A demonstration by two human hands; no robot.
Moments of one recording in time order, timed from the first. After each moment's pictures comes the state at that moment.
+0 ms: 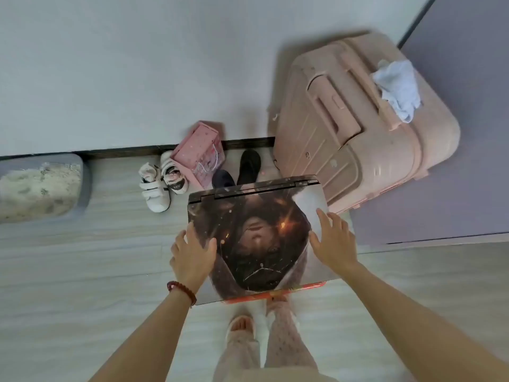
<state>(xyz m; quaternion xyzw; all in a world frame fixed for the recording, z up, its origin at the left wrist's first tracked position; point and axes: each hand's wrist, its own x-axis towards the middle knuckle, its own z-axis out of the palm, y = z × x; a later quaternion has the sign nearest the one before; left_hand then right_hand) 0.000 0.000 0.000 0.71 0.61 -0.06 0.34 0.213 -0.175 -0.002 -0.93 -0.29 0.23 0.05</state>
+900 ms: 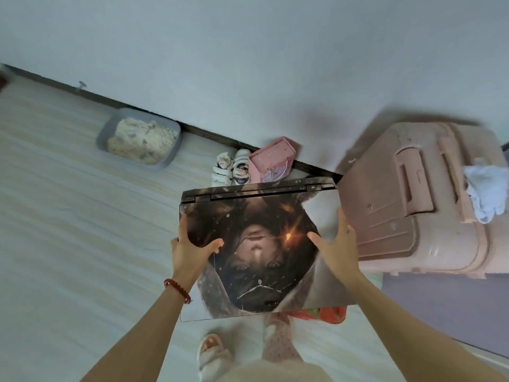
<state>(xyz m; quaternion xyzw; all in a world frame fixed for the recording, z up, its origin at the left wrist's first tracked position) -0.102 0.003 0.082 0.51 0.73 0.17 0.42 0.177 -0.084 0.088 -0.86 -0.31 0.33 0.22</state>
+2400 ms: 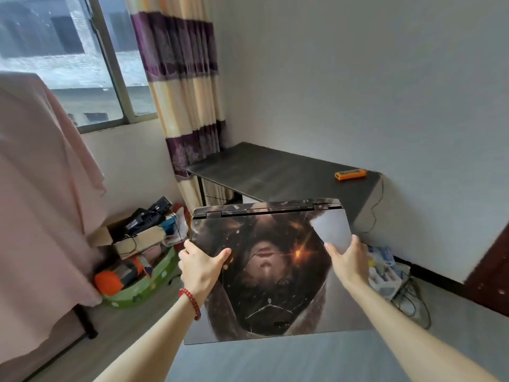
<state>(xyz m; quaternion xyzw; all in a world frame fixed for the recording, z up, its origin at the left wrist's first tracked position) -1.319 -0.431 0.390 -0.22 0.87 0.43 -0.12 -1.318 -0.163 0.385 -0.23 -0.86 0.42 0.15</state>
